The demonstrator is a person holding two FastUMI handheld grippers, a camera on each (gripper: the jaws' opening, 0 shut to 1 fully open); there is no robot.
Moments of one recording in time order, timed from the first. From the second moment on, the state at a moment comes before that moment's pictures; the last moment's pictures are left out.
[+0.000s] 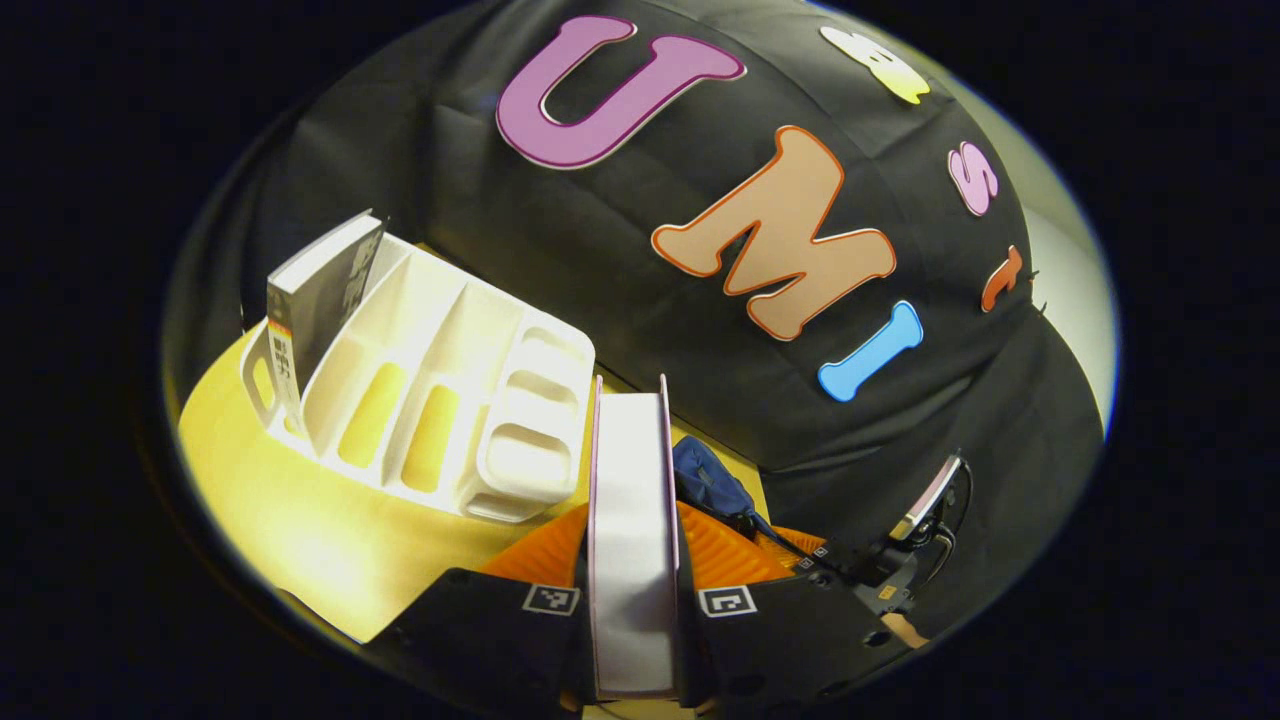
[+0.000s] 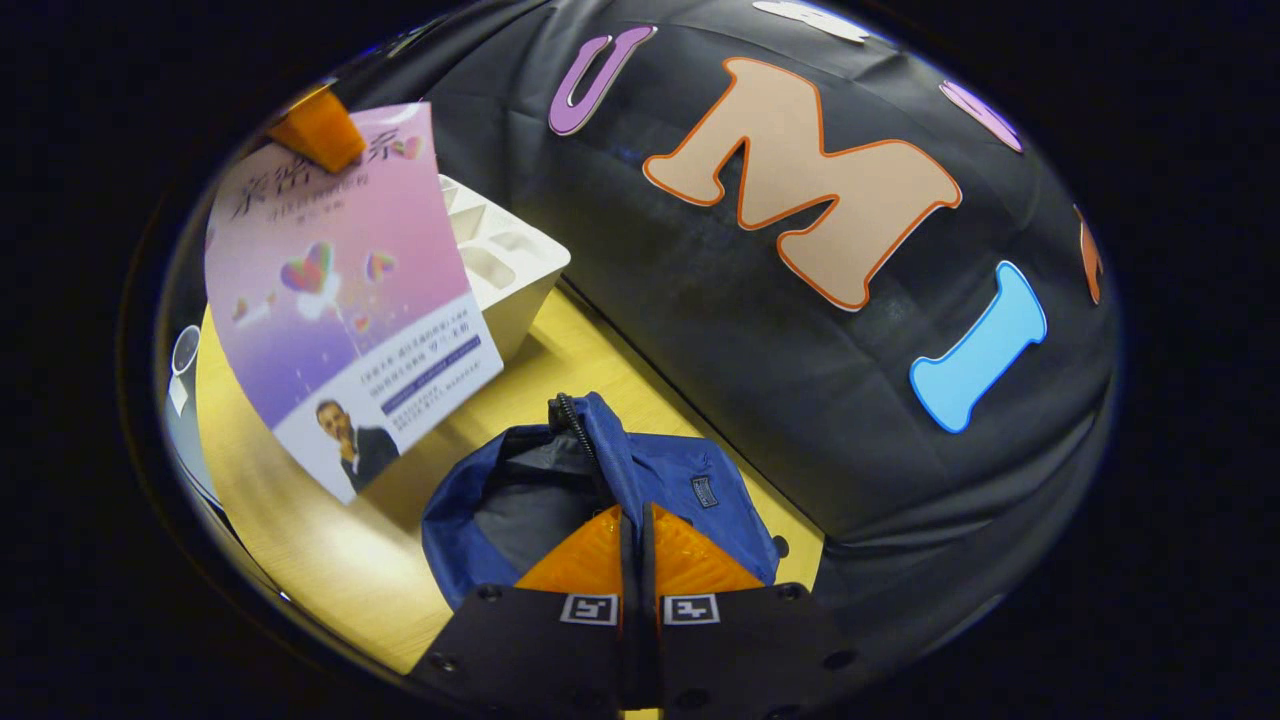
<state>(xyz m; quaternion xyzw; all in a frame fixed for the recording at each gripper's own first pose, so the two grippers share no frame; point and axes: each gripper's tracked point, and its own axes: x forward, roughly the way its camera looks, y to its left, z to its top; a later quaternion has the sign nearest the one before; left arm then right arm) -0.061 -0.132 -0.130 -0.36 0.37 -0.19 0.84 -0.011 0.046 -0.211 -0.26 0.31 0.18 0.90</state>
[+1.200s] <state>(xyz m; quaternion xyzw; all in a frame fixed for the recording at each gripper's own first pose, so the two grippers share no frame) -0.049 -0.291 -0.226 -0.51 0.28 -0.10 0.81 -0.006 0.042 -0.200 -0.16 0.28 0.23 0.92</state>
